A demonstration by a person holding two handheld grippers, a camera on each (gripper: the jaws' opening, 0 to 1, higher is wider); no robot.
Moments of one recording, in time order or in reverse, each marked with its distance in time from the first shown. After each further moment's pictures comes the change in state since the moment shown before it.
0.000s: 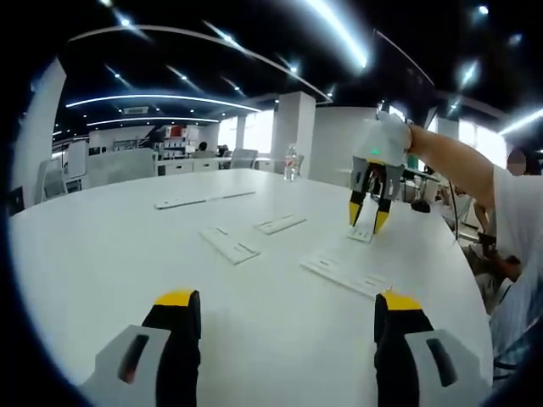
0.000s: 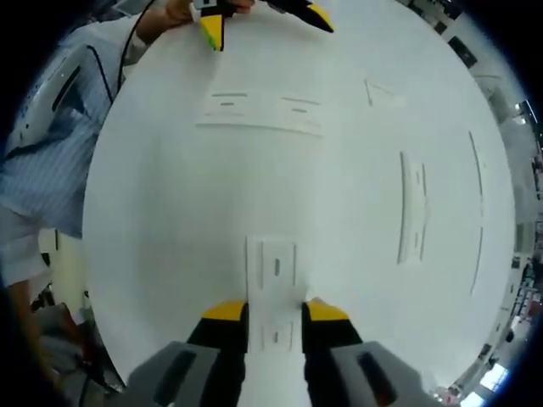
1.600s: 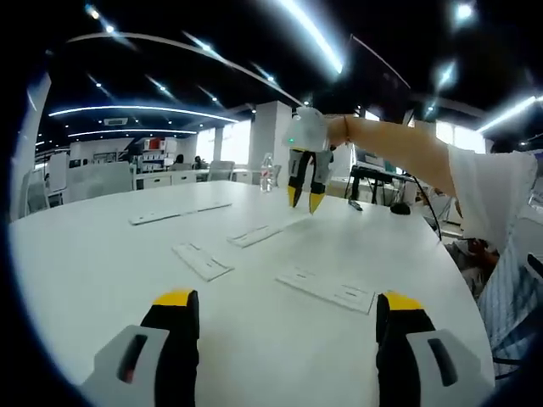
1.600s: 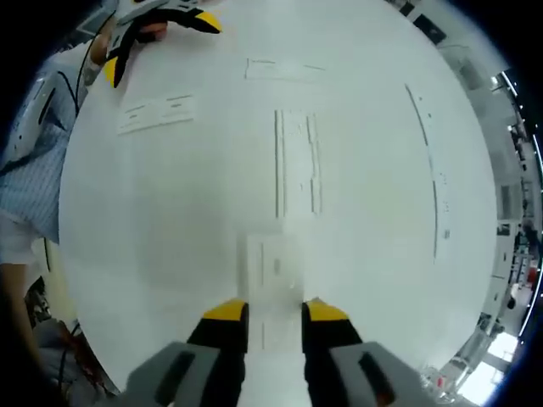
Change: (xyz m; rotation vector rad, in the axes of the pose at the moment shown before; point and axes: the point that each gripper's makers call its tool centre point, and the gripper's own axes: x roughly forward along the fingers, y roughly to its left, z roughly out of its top) left arm 0.011 -0.022 0.008 0.050 -0.055 -0.114; right arm -0.021 -0.099 -0.042 0.121 0.023 -0.071
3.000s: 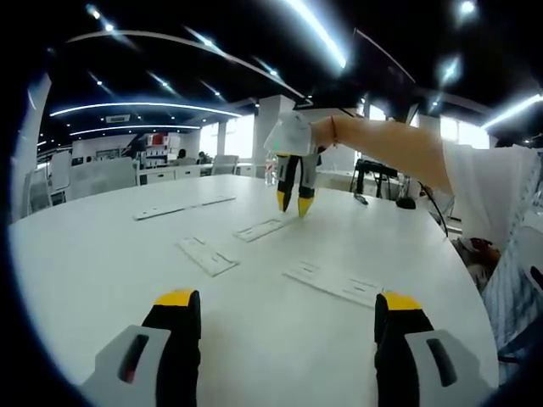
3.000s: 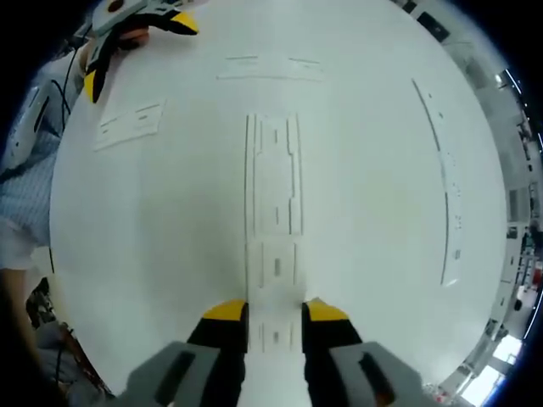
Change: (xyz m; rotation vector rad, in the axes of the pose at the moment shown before) left arm 0.003 0.008 -0.007 -0.001 0.034 0.022; right arm 0.028 -0.017 0.021 0.003 -0.007 0.037
